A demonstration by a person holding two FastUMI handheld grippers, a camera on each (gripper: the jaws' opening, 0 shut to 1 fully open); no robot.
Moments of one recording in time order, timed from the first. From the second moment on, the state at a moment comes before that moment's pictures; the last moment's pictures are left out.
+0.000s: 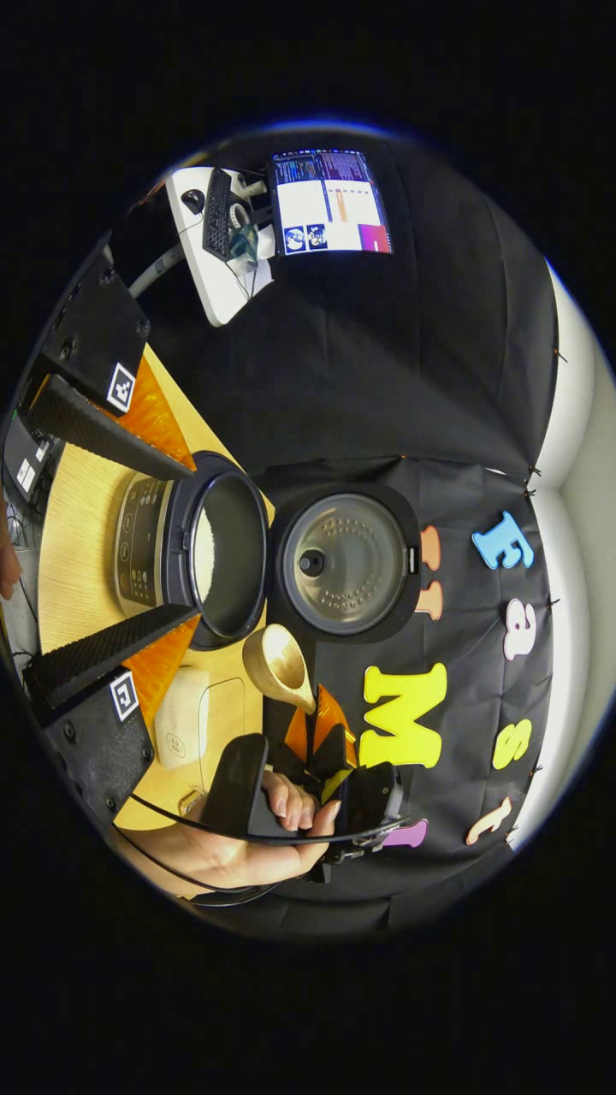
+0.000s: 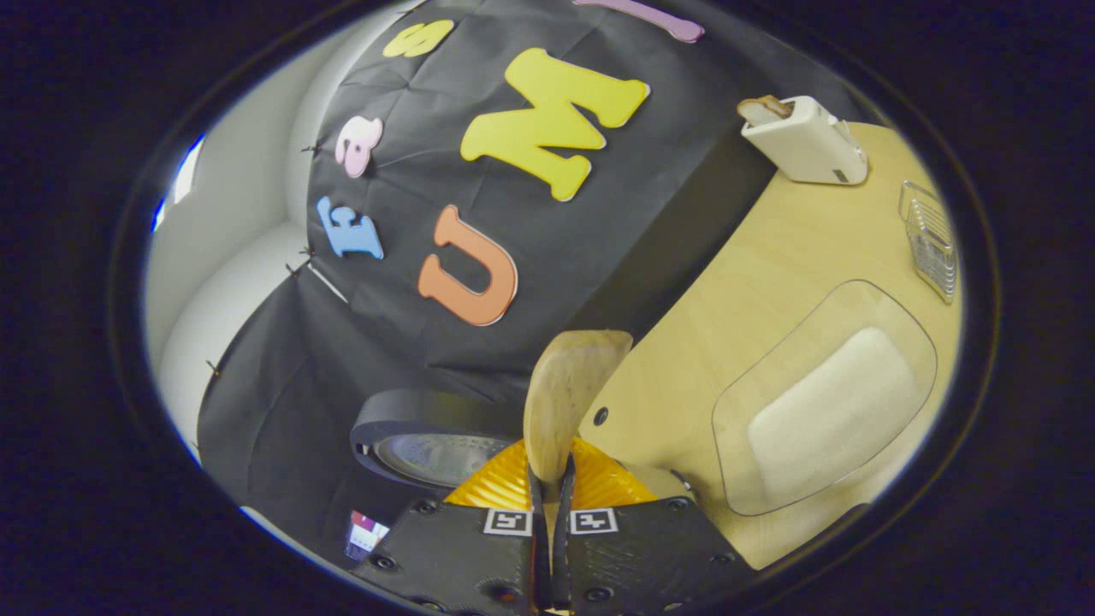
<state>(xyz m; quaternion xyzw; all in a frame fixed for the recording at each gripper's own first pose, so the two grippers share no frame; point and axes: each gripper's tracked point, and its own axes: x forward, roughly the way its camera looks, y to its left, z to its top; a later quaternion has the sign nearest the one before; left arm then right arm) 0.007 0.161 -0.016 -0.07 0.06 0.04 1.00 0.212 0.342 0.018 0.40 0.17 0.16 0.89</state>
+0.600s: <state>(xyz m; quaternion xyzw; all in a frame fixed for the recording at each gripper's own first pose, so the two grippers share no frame) 0.005 0.183 -0.020 -0.08 0.07 0.06 0.99 0.219 0.427 0.054 0.06 0.10 0.18 0.98</state>
